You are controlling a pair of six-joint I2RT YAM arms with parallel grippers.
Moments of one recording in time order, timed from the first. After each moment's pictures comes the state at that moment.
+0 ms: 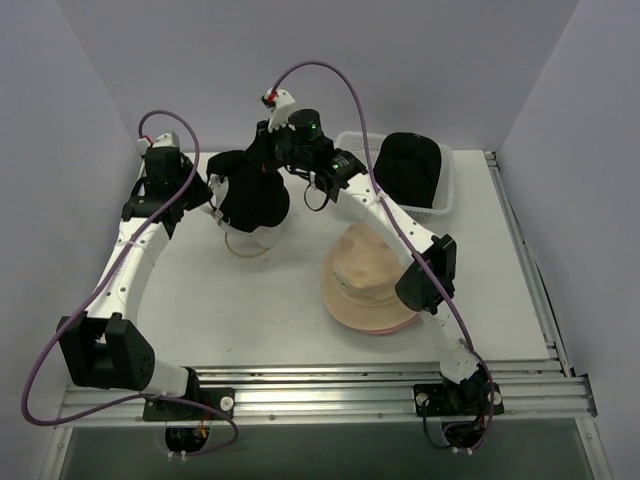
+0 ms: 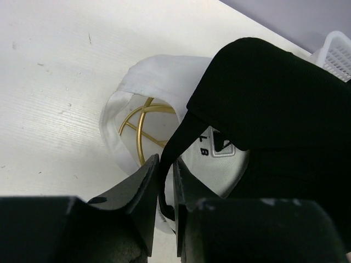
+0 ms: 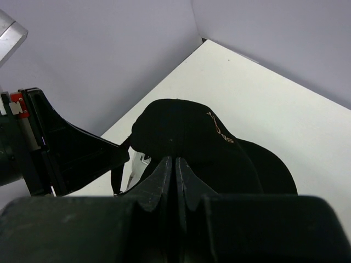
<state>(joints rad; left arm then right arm) -0.09 1.44 1.35 -0.47 -0.06 -0.51 0.72 2.23 2.35 -0.30 -0.23 0.28</state>
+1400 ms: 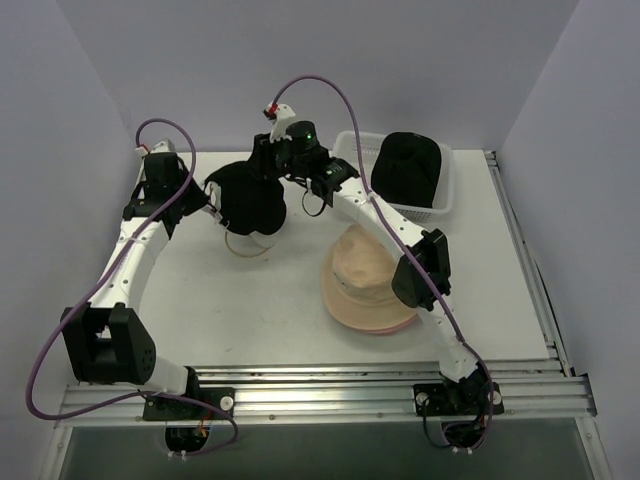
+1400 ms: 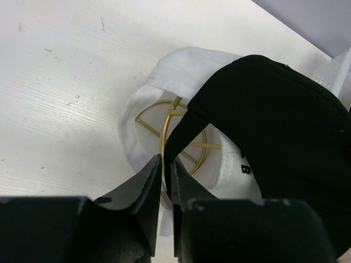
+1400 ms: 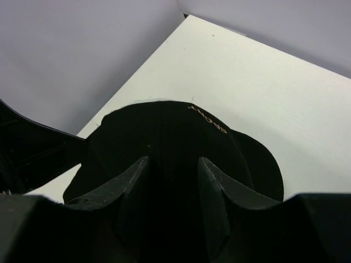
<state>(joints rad) -0.05 1.47 1.30 -0.44 -0.04 -0.54 0.70 2.30 2.30 -0.23 -0.22 0.32</state>
